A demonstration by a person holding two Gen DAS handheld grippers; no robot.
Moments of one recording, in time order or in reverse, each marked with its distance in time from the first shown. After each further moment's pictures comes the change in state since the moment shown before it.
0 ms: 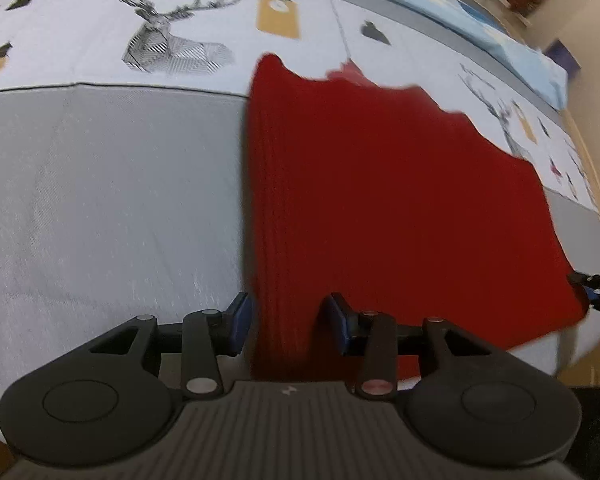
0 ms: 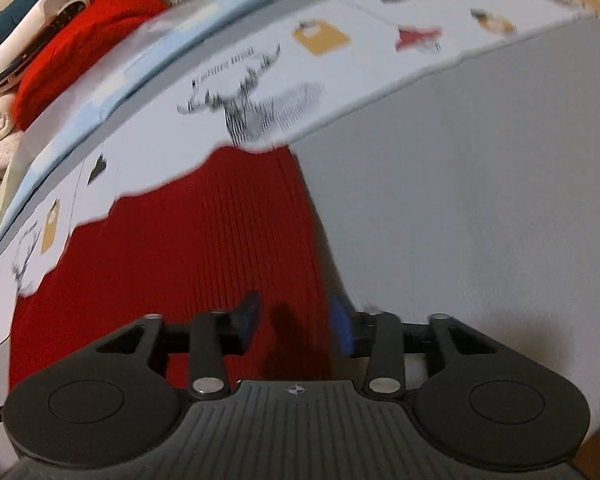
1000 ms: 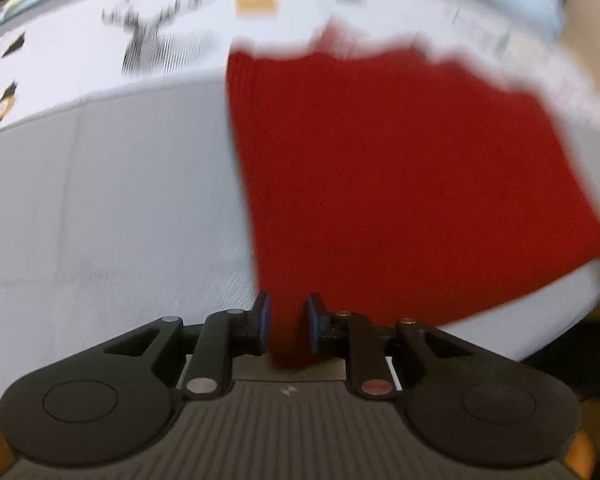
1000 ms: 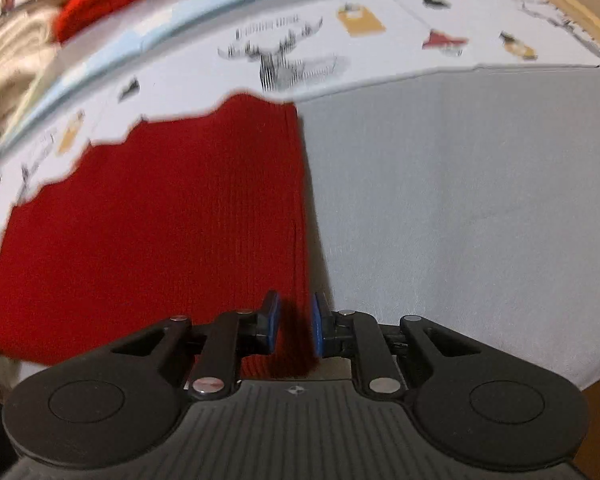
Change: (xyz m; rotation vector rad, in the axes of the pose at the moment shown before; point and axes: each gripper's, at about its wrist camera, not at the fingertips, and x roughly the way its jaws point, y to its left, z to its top) left arm -0.006 -0.026 -0.029 0.196 0.102 0.205; right arm -0.036 0.000 -0.040 -0.260 0.076 -0.049
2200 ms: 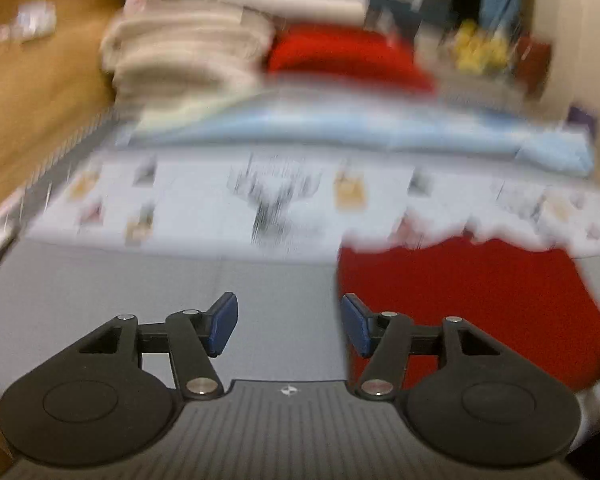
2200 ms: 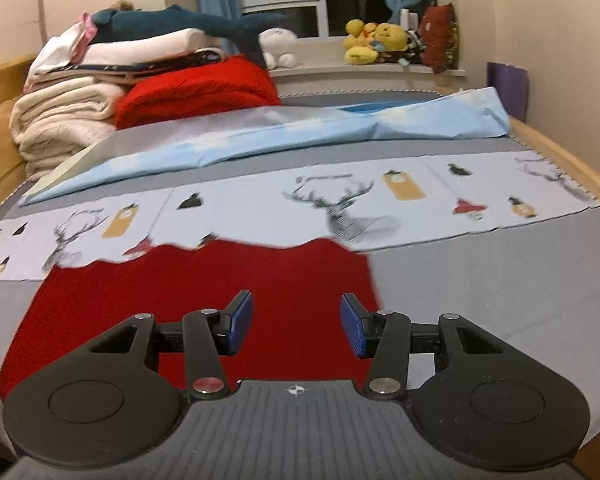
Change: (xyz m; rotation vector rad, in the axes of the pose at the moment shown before) left arm -0.129 0.044 -0.044 -0.182 -0.498 0.185; right arm -0.068 0.114 -0.042 -0.137 -0.499 -0.038
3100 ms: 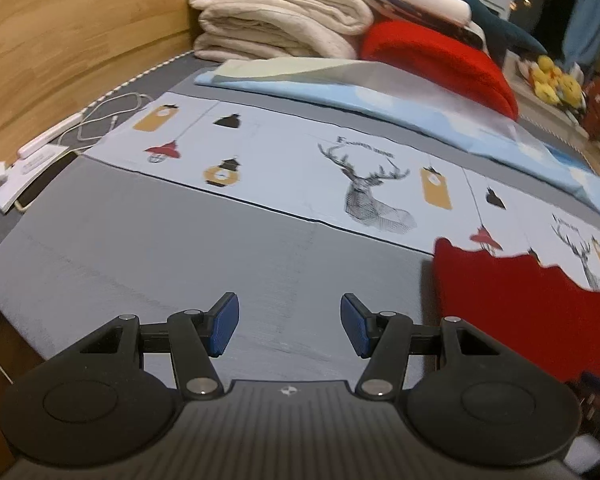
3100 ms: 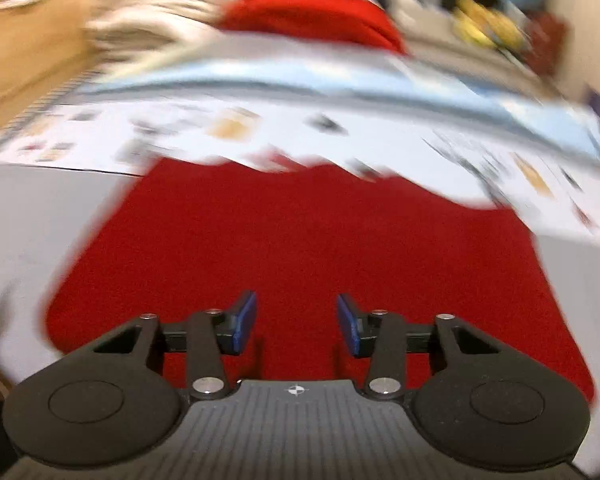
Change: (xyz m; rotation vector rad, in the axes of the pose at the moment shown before) left arm 0.002 0.109 -0.008 -0.248 0.014 0.053; right arm 0.045 0.211 -0.054 -0.283 0.123 0.137
